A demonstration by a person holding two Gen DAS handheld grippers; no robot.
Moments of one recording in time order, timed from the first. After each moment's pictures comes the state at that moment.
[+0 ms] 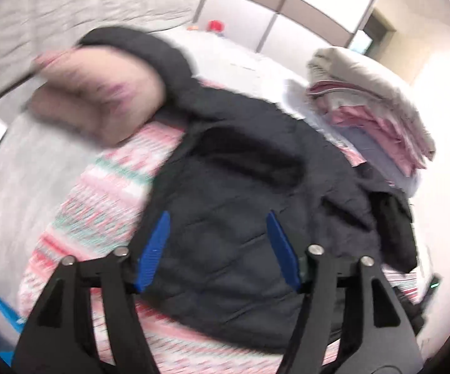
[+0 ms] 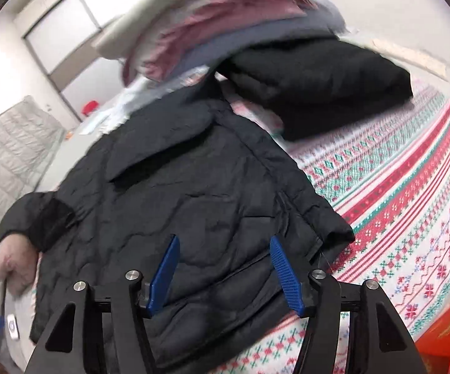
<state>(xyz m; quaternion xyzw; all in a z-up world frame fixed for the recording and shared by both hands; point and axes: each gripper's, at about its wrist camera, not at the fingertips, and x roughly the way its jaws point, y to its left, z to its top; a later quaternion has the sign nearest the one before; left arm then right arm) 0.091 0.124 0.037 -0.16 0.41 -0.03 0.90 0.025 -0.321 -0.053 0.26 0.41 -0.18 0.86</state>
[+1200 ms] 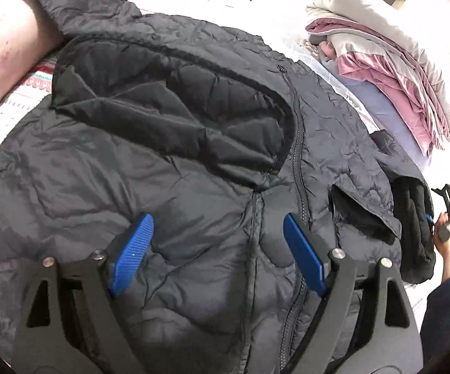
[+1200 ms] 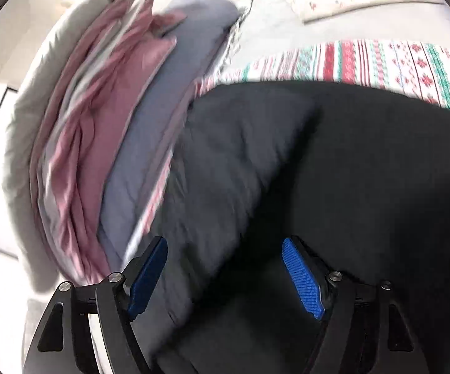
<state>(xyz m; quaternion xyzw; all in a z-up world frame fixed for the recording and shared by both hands) 0.229 0.002 -0.100 -0.16 0.49 -0.05 0.85 0.238 -0.657 -0.032 0.50 0.24 -0.30 0.77</state>
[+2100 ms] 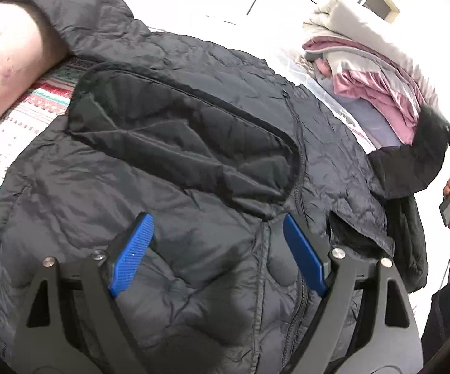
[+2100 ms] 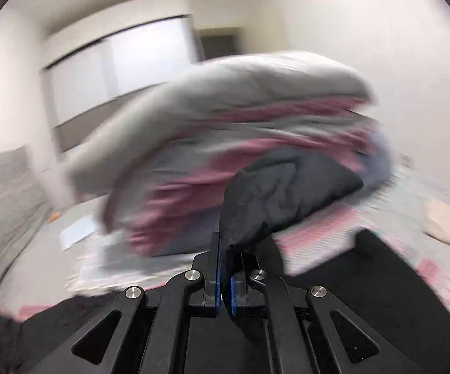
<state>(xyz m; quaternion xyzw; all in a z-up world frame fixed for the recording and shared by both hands) 0.239 0.026 -0.086 -0.18 0.46 -0.05 0.87 0.345 -0.410 0.100 0.07 0.19 -0.15 0.97</state>
